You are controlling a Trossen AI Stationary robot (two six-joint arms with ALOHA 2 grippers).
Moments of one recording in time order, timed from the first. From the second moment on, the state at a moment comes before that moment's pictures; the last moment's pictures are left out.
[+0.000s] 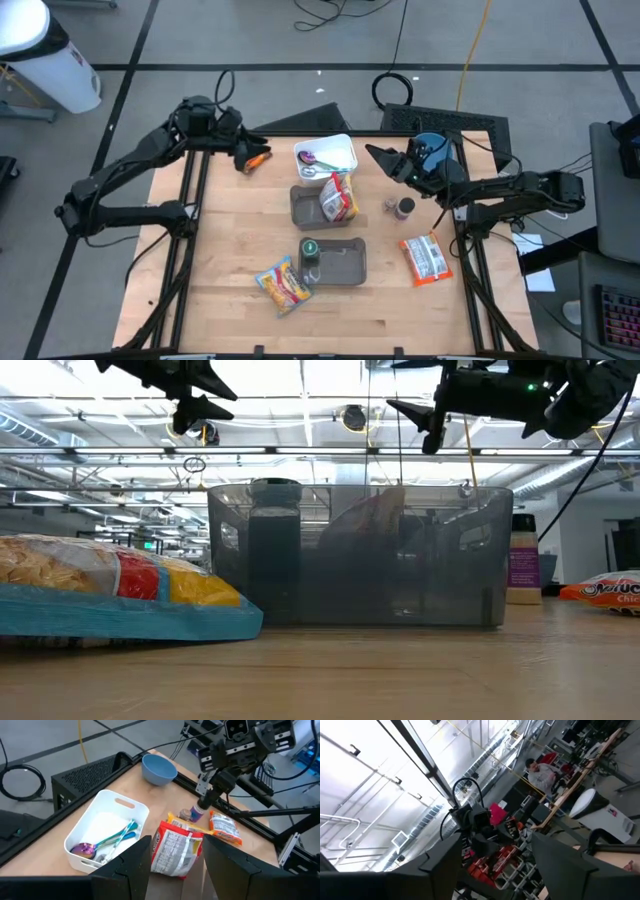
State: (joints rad) left arm 0.68 1.00 1.03 -0.45 0.48 -0.23; right arm -0.23 1.19 0.47 1.15 0.16 0.90
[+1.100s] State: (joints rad) left arm 0.77 1.00 1.03 -0.83 0.23 -0.03; right arm -0.24 1.19 0.47 1.06 0.27 0.82
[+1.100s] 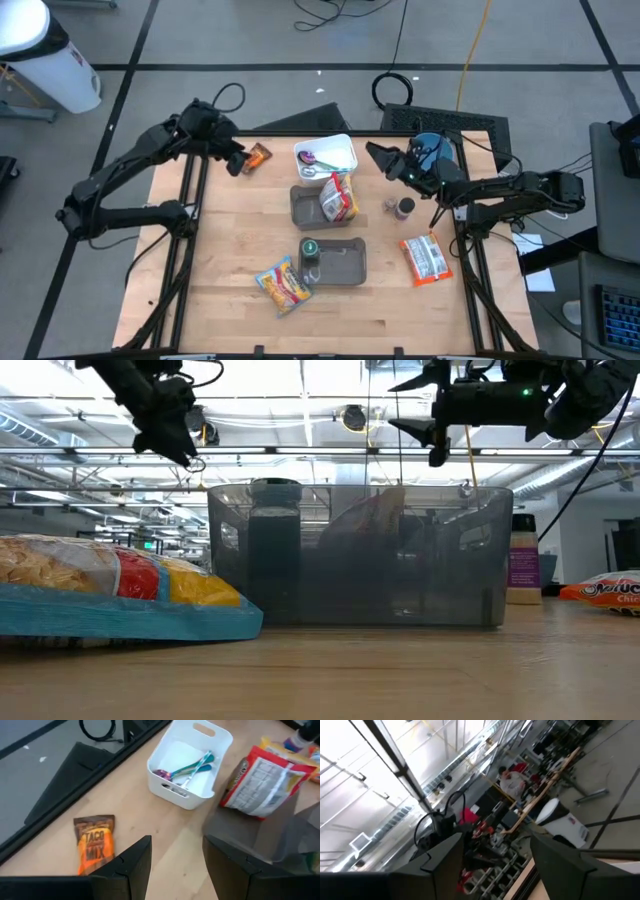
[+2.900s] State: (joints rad) left arm 1.07 2.23 2.04 -1.56 0.18 0.31; right arm -0.63 1.19 0.47 1.04 -0.48 1.04
